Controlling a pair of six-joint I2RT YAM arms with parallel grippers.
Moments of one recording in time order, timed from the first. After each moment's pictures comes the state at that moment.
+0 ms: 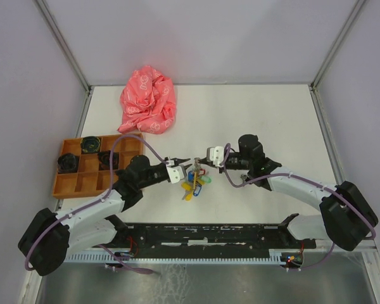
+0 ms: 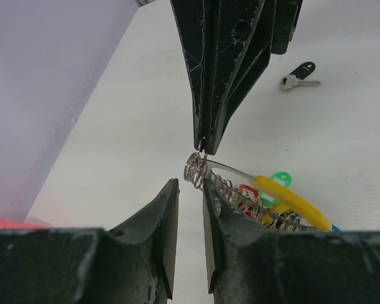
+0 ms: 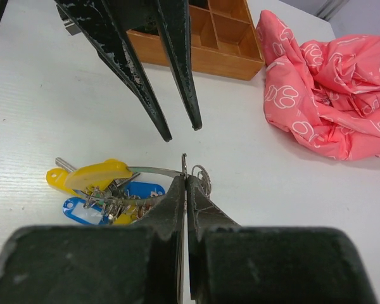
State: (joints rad) left arm -0.70 1.00 0.38 0.49 0.44 0.61; right arm 0.66 1.30 0.64 0.35 -0.72 -0.65
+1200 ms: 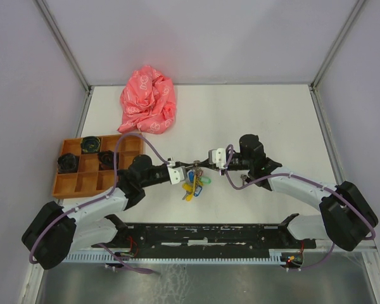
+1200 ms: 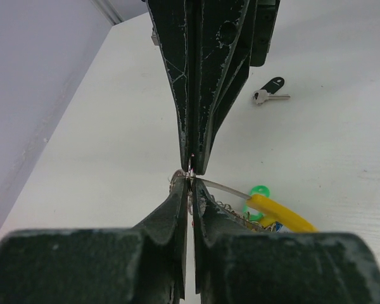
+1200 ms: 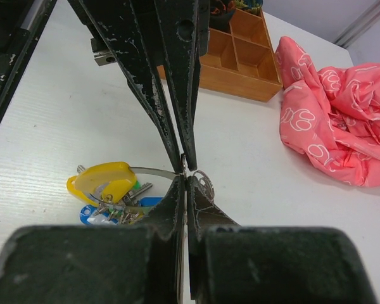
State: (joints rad) left arm -0.69 1.08 0.37 0.60 0.54 0.58; right arm 0.65 1.30 0.63 0.38 -0.84 -0.64
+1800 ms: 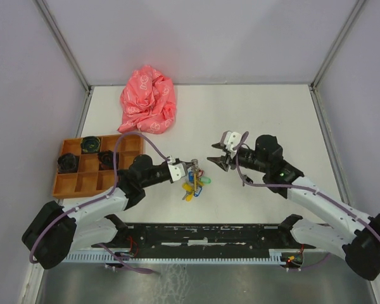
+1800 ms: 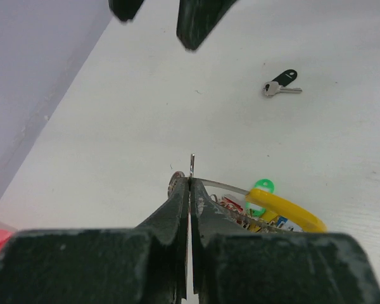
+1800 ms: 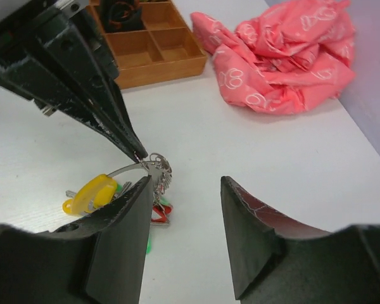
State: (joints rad) left arm -0.69 1.08 0.37 0.58 0.49 0.54; right arm 0.65 1.06 0.65 0.22 -0.55 -0.40
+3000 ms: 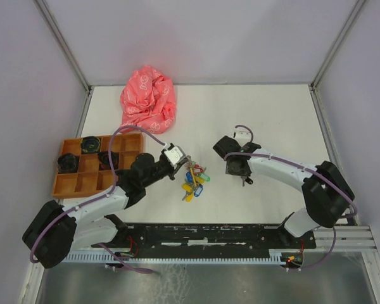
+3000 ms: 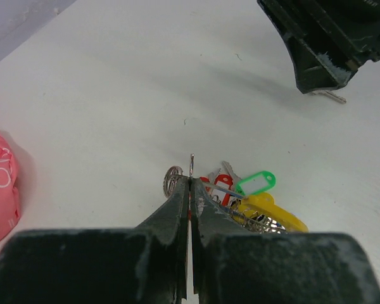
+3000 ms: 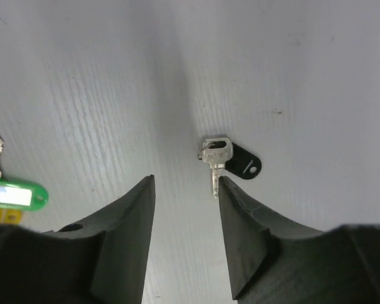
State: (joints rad) left arm -0.69 1.09 0.39 0.51 0.21 0.21; right arm 0.74 1.50 0.97 -0.74 0.48 0.80
